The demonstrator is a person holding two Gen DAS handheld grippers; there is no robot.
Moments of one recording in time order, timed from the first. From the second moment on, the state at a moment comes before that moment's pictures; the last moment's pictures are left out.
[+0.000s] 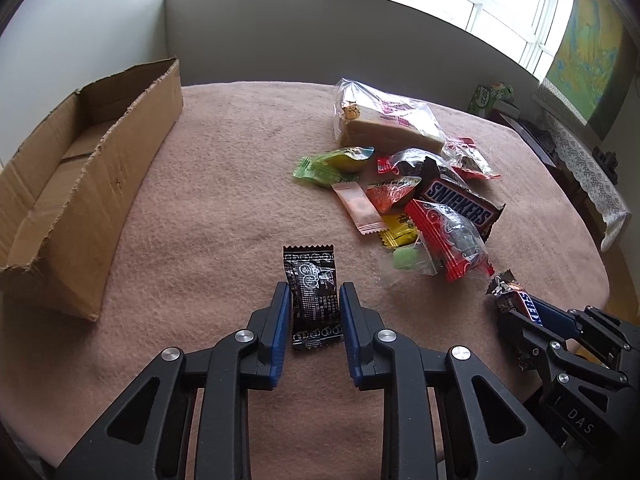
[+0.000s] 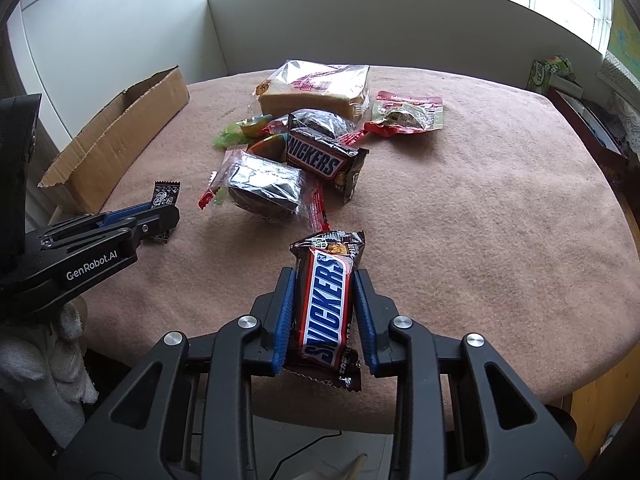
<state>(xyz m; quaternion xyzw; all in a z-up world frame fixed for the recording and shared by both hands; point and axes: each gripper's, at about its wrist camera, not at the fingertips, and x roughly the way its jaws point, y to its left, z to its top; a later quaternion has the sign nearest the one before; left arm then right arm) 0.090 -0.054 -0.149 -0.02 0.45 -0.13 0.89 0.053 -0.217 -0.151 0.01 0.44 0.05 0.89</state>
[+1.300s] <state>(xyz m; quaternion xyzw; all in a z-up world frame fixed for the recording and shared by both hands) 0.100 0.115 -0.088 -0.09 0.36 0.01 0.93 0.200 0.011 -0.066 -0.07 0.35 0.23 0.90</state>
